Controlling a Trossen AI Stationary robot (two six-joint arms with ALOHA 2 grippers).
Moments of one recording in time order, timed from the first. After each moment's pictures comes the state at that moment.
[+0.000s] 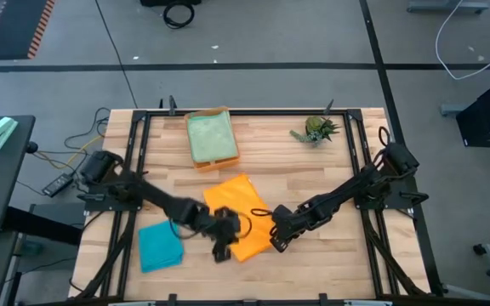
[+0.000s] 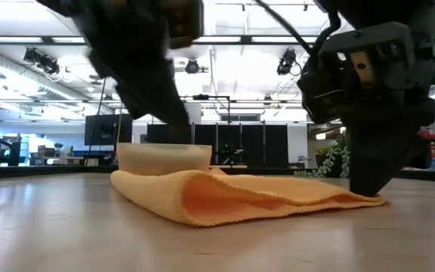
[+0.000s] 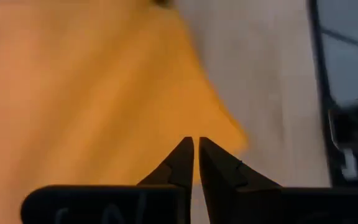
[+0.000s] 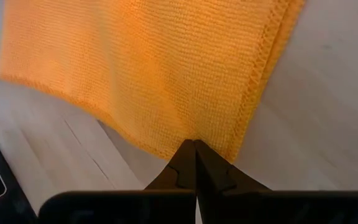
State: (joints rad) left arm -0.41 1.77 1.04 -0.09 -0.06 -0.56; right arm 0.42 1.77 0.85 -0.13 0.00 1.23
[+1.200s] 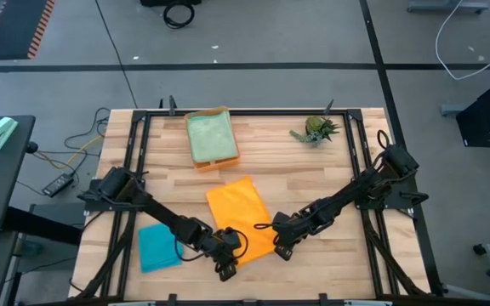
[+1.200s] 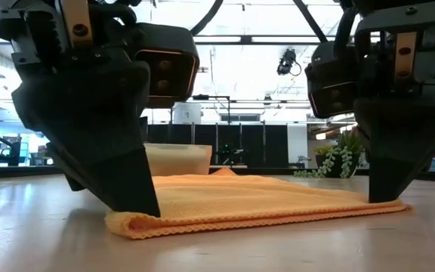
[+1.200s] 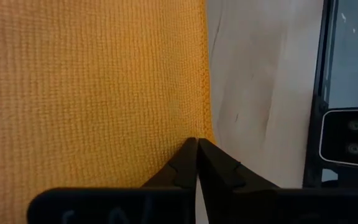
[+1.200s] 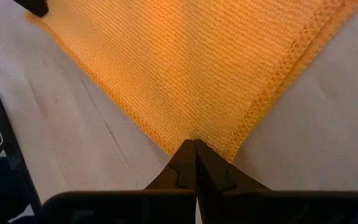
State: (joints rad) left arm -0.56 1.99 1.04 0.09 0.00 -0.98; right arm 0.47 1.78 0.85 -0.10 -0.04 1.09
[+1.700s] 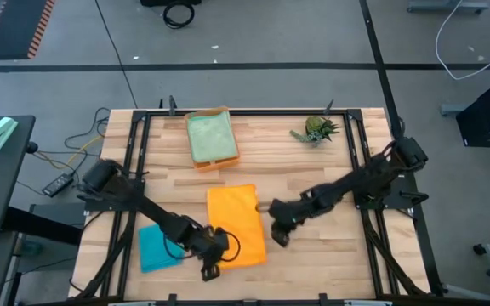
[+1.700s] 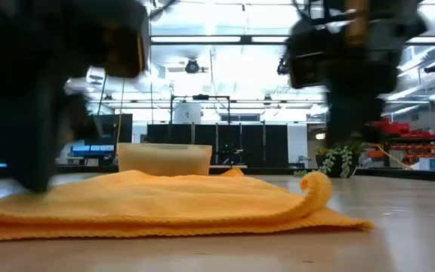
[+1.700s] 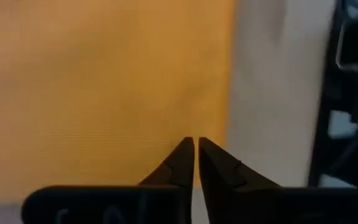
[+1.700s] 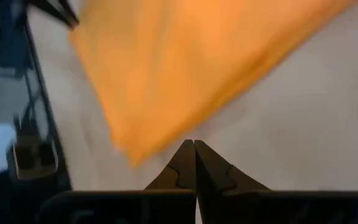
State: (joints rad) left arm -0.56 1.83 1.04 -0.18 0.02 -0.85; right arm 0.33 1.66 0.85 -0.09 -0.10 0.95
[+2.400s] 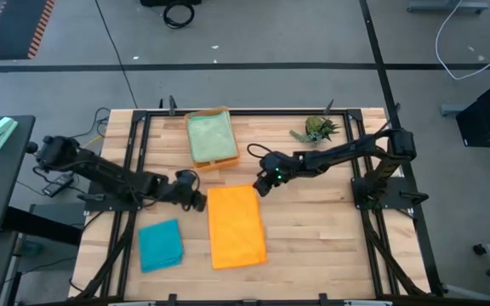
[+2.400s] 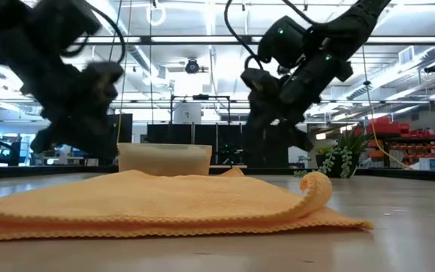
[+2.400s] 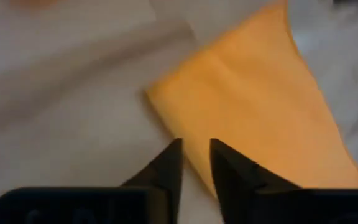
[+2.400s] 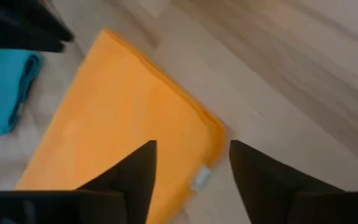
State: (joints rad) left arm -0.23 1.25 0.41 -0.01 -0.30 -1.24; right arm -0.09 1.70 0.85 0.04 -0.07 0.80
